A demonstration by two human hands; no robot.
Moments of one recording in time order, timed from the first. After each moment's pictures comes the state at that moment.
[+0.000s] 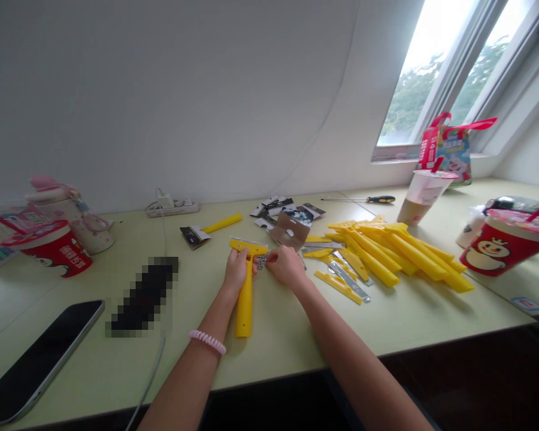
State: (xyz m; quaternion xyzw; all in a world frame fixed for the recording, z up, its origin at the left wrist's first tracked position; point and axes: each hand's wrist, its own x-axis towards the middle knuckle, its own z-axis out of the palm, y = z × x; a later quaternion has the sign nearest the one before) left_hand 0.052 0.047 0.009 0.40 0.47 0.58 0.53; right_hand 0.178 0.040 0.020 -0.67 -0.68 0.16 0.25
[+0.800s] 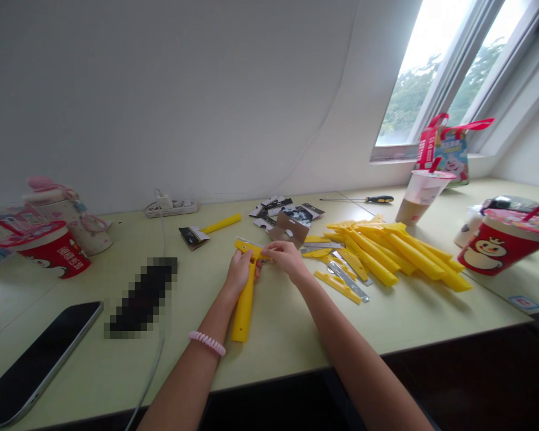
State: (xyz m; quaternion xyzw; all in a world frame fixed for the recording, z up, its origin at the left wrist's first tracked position) left_hand 0.054 0.044 0.007 0.46 0.46 0.53 0.55; right_hand 0.184 0.048 0.020 -0.57 -0.58 0.37 0.45
